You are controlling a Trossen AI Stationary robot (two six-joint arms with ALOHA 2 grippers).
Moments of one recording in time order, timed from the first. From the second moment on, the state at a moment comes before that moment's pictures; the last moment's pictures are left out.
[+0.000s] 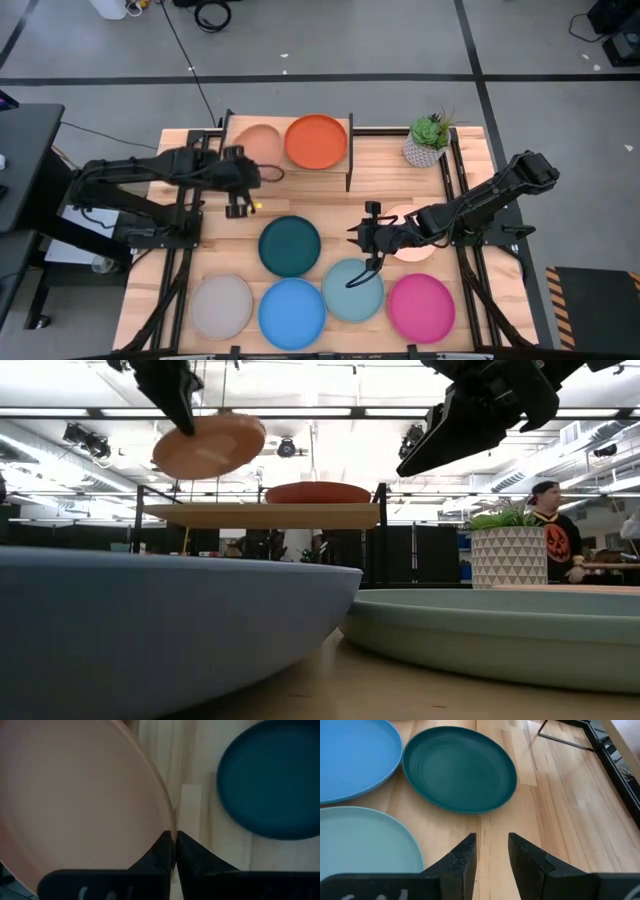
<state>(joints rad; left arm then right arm) 0.09 1.20 1.26 -1.15 -0.31 0.15 0.36 1.42 0.81 -0.10 0.47 0.04</state>
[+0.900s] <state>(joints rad) 0.41 1.42 1.26 -1.15 -0.24 0.44 0.36 1.42 0.81 -0.09 0.45 0.02</state>
